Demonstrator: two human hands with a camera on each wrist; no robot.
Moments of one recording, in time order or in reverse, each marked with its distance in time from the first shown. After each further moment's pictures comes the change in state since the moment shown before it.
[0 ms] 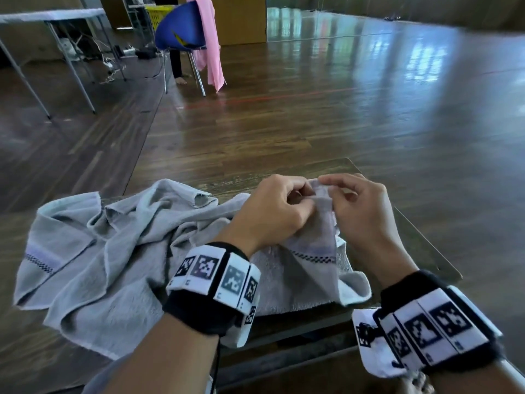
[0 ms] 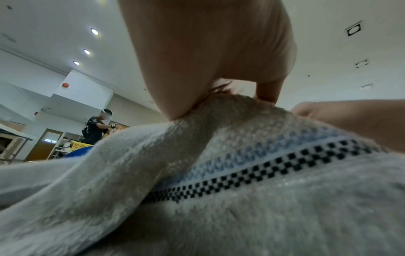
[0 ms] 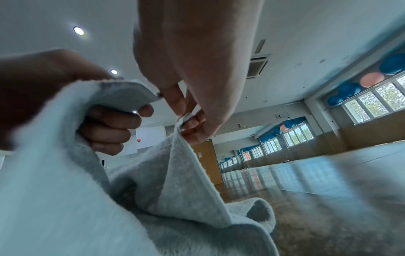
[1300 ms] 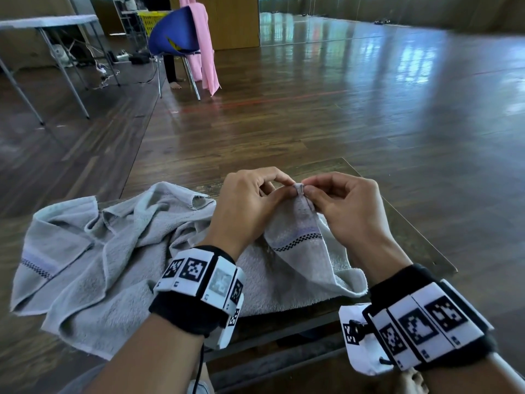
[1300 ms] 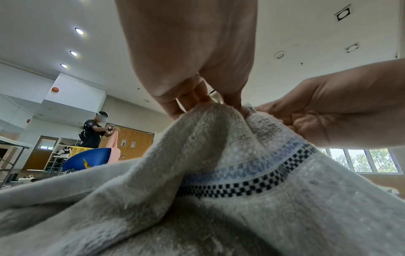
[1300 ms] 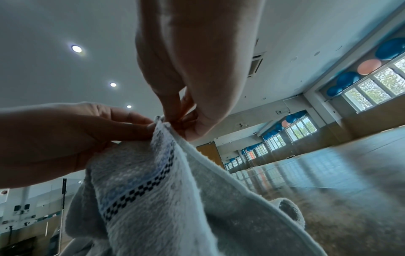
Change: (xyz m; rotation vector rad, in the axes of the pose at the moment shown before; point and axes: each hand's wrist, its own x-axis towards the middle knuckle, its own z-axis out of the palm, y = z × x) left_hand -0.003 -0.028 -0.012 0.047 0.337 0.132; right_hand -0.010 -0.017 0.008 0.150 -0.057 0.054
